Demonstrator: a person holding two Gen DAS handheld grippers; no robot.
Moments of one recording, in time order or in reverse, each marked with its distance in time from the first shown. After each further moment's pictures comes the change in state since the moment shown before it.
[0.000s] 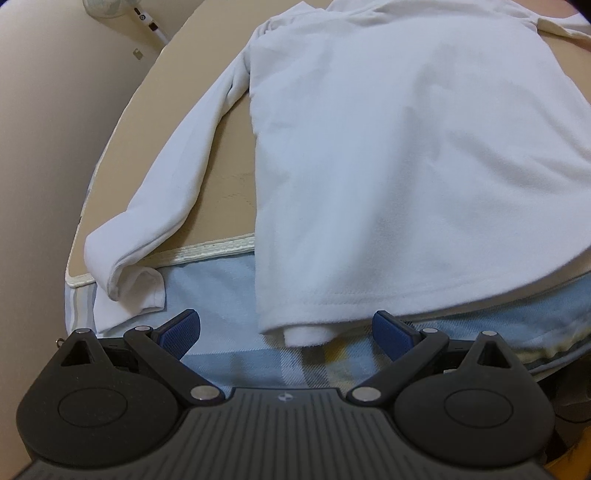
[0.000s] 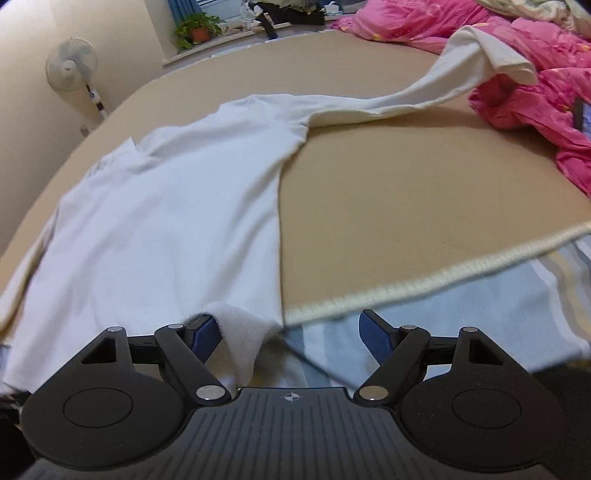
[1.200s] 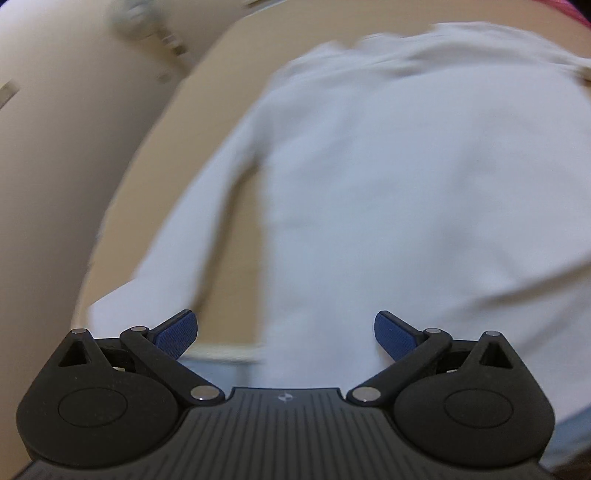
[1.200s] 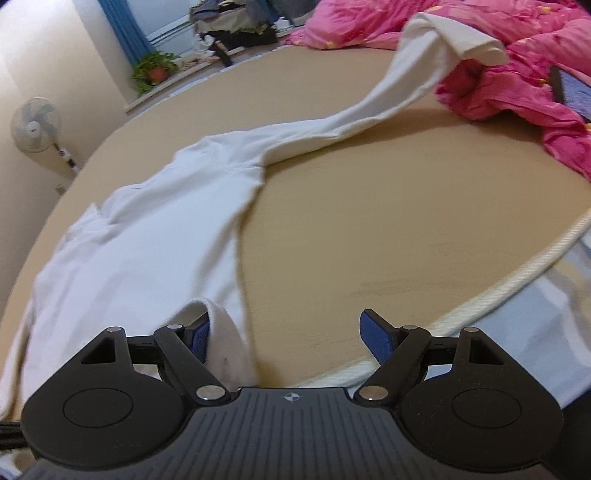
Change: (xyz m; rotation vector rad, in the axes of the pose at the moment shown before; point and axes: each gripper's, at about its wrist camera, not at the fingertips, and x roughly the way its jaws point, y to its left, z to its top) left arm 0.025 0.012 0.061 -0.084 -0.079 0.109; right arm 0.029 -0.040 0.030 0.180 -0.089 -0.052
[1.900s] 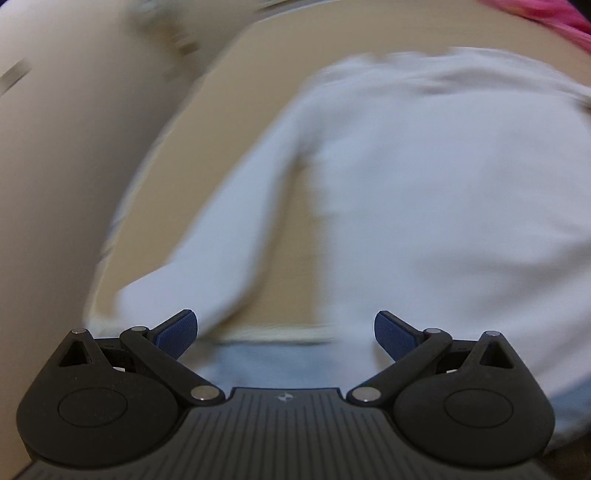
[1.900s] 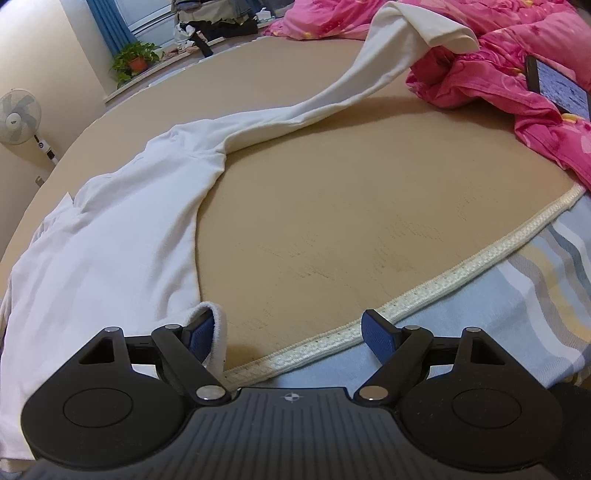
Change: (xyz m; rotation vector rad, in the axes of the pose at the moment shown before) left arm -0.028 0.027 -0.003 0.012 -0.067 -0.133; right arm -0.002 -0.011 -0.006 -0.006 0.028 -0.044
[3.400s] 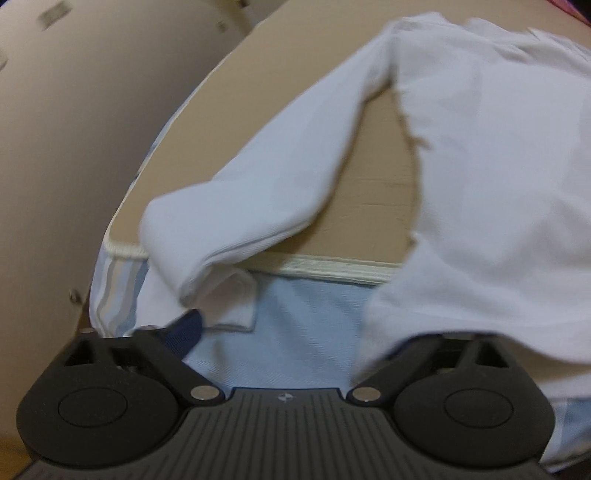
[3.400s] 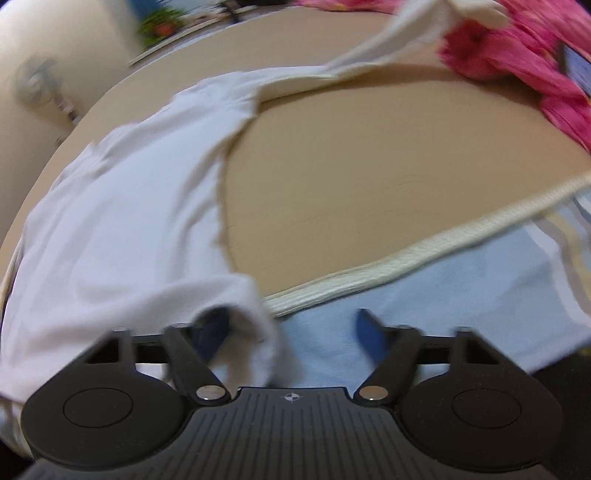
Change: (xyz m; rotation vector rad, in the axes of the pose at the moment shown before) left arm 0.051 0.029 -0.068 -0.150 0.130 0.134; right arm 0.006 0.018 -0.036 -0.156 0.092 0.073
